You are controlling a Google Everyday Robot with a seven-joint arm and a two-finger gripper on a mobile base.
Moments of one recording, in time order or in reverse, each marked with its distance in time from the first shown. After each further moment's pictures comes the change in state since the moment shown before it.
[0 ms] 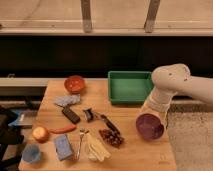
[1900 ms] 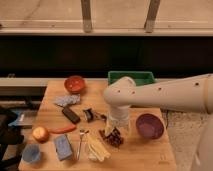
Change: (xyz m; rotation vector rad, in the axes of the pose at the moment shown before) arm 0.132 0.125 0.065 0.095 0.111 -0.511
